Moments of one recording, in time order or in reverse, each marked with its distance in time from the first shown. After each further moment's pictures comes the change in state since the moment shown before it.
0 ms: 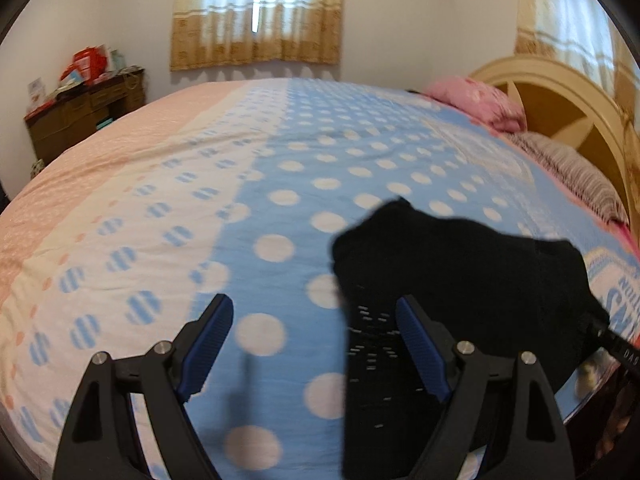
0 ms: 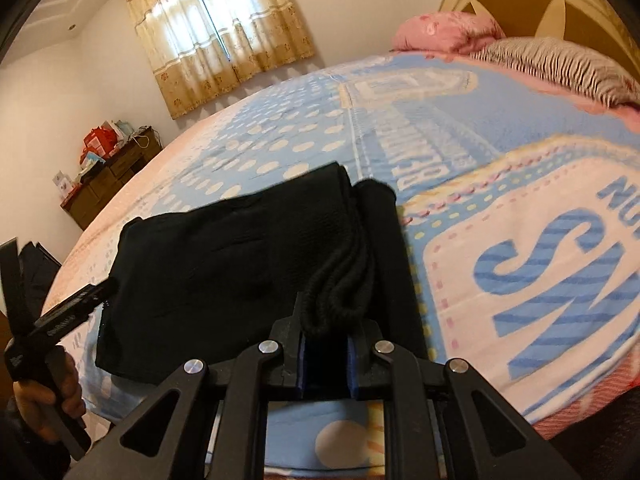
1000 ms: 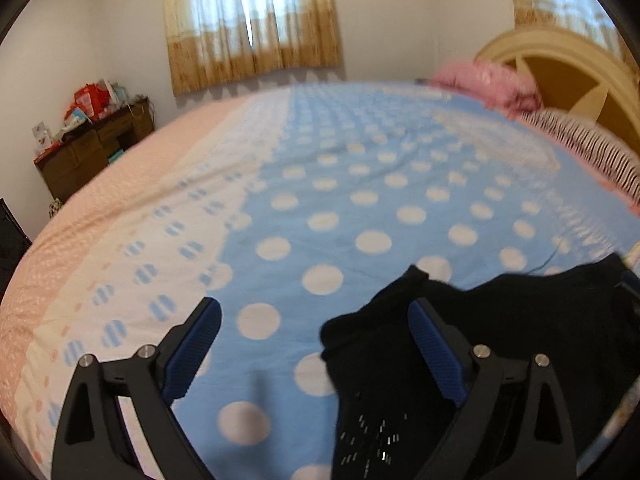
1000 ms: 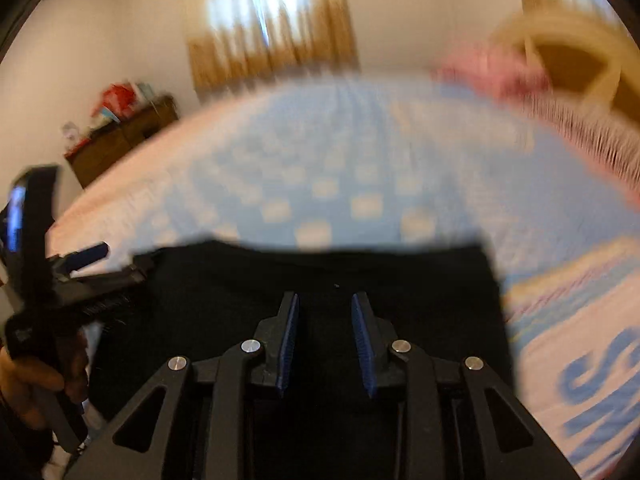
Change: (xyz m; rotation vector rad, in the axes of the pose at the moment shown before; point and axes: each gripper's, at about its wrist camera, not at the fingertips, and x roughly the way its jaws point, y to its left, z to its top) left arm 0.046 -0.030 0.042 0.102 0.015 0.144; right arm 0.072 0.061 0.032 -0.146 0.066 -0.005
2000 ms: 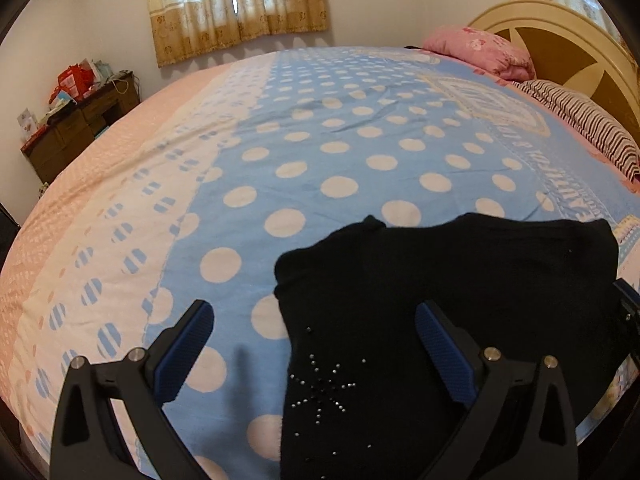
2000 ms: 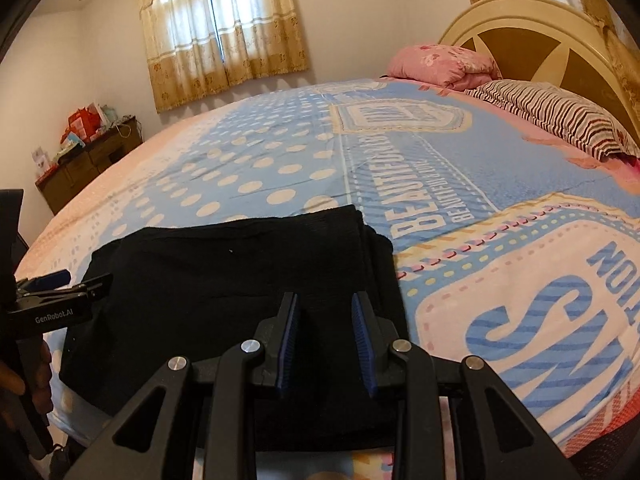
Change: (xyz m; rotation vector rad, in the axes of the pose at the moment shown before) left arm -0.009 -0.019 -0.016 0.008 0.108 -0.036; right arm -0.044 -0.045 -0.027 0.058 -0.109 -0.117
